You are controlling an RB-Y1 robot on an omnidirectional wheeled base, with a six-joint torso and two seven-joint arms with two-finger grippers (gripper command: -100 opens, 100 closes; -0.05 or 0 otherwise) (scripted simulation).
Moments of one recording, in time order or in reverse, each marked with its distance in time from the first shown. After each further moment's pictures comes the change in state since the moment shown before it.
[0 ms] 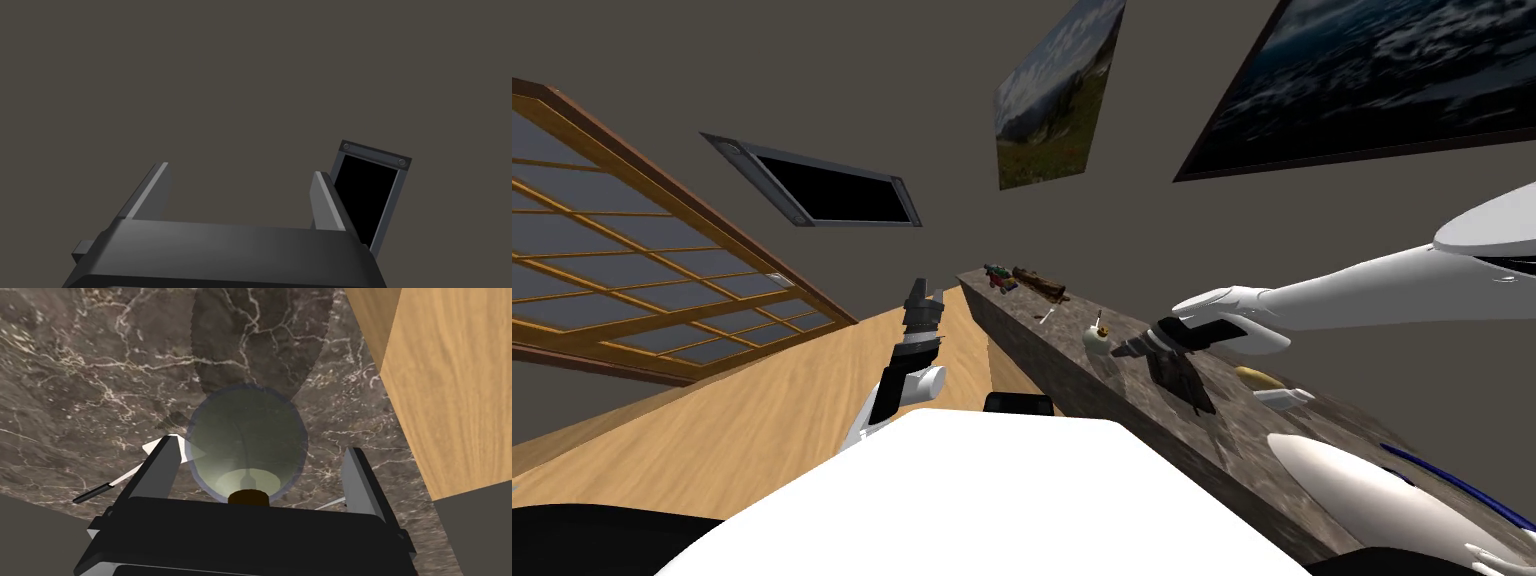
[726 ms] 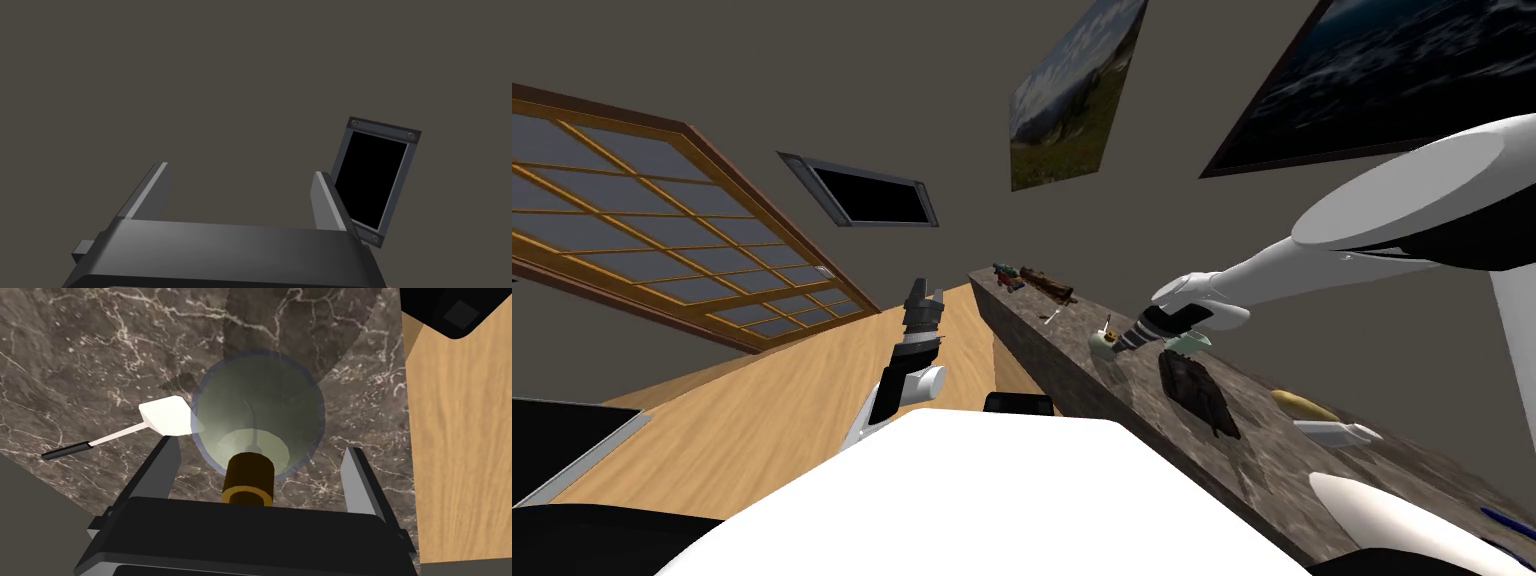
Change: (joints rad) left arm 0.000 0.000 0.000 0.000 0.000 0.000 0.000; right arm 0.032 -0.225 0.011 0.057 -0.012 -0.014 -0.026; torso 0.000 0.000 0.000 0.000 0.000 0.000
